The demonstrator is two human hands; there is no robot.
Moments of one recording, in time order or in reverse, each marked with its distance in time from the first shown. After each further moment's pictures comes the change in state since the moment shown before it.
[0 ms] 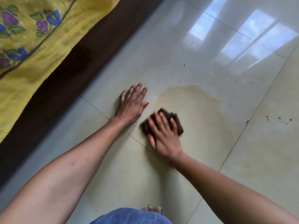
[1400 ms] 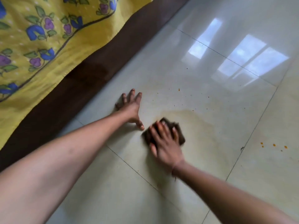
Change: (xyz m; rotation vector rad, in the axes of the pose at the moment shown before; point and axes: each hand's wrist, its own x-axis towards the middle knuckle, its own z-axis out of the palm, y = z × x) left_hand 0.073 0.020 -0.053 0.004 -0.477 -0.270; right_hand 0.042 0.046 -0.018 0.076 -0.093 -0.002
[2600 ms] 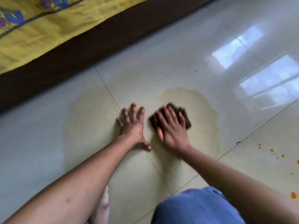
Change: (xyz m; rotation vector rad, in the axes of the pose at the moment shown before) left_hand -0.148 0.043 0.149 -0.212 0.011 -0.241; right_hand -0.048 0.038 -0.002 -0.092 -0.046 -0.262
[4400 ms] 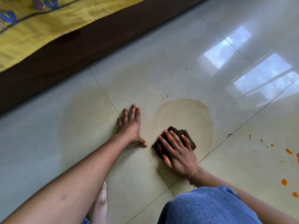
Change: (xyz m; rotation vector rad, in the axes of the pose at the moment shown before) left_hand -0.007 0.000 0.008 0.009 0.059 0.075; right_hand -0.107 0.016 0.000 -0.053 -0.022 -0.160
